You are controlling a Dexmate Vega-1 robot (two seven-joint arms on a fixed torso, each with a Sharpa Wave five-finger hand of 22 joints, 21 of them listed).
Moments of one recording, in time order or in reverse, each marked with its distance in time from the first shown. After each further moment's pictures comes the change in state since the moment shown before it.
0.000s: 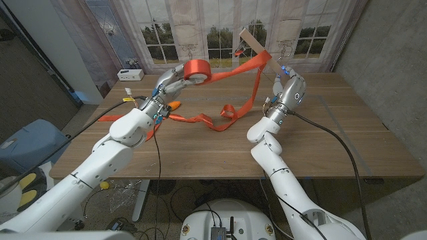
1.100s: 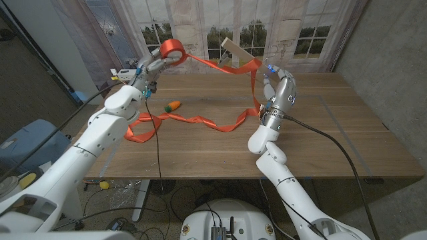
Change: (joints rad) left arm -0.293 -0.040 -0.008 0.186 -0.025 0.235 0.126; left_hand 0.002 -0.002 0.009 -0.008 0.015 -0.009 0.009 0.002 0.009 0.000 0.000 0.000 0.000 0.009 0.001 -0.033 -0.003 -0.013 0.012 0.044 -0.010; right arm -0.037 -0.078 -0.043 0.024 -0.083 0.233 0.000; right_hand 0.000 0.000 0.000 0.000 -0.001 0.000 0.000 -0.009 0.005 0.002 -0.002 0.000 -0.004 0.000 0.000 -0.010 0.000 -0.004 -0.004 0.000 -0.004
